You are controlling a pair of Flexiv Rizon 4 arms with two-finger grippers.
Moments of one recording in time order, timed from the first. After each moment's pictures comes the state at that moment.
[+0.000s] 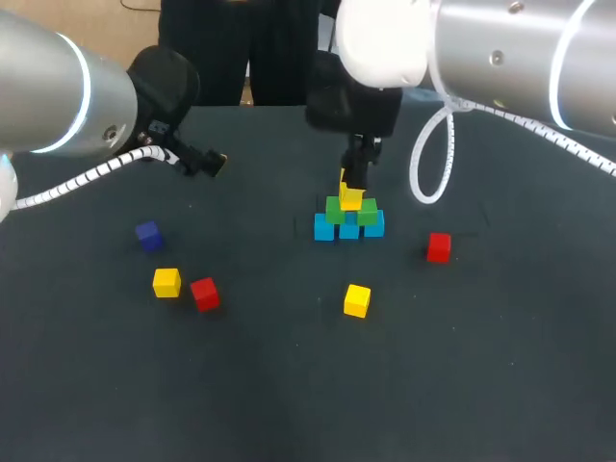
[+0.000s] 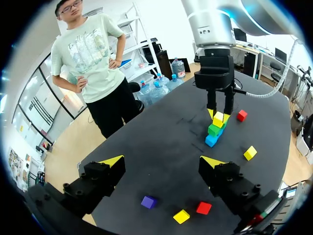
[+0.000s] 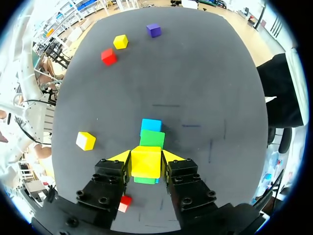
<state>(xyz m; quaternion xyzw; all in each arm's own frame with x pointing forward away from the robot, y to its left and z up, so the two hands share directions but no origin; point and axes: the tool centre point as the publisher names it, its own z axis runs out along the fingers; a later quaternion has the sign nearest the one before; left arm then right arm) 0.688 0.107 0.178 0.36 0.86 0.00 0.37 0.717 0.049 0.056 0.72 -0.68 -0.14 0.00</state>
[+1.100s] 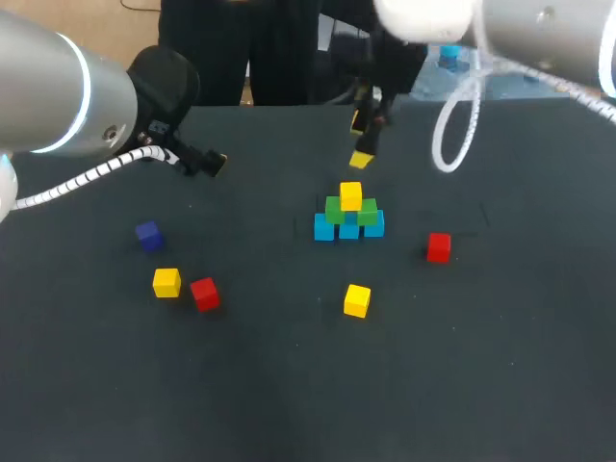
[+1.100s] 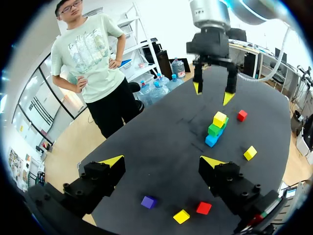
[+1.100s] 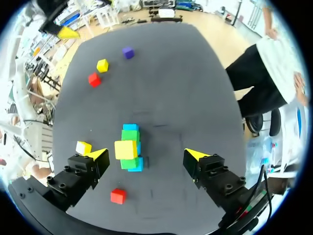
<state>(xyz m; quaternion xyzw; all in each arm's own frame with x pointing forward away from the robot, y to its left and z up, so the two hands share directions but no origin) 0.688 0.107 0.178 0.36 0.86 0.00 0.37 0.757 0.034 0.115 0.65 -0.74 -0.15 -0.07</state>
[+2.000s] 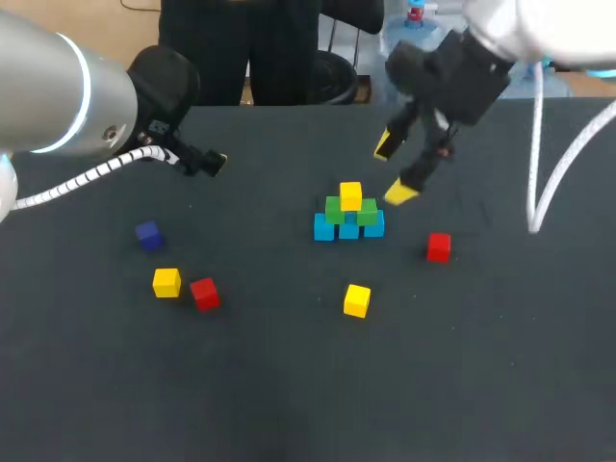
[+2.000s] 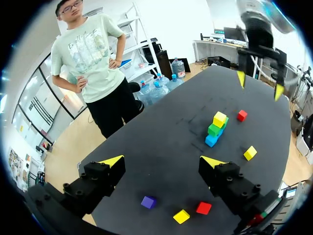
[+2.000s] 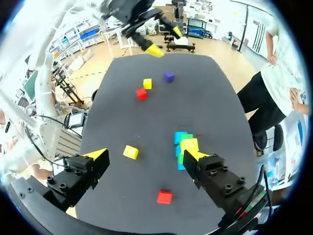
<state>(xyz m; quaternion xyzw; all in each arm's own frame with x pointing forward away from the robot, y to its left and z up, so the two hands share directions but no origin) 0.688 0.107 0.178 0.36 0.86 0.00 0.37 0.631 0.015 0.161 0.67 -0.69 -0.23 -0.14</state>
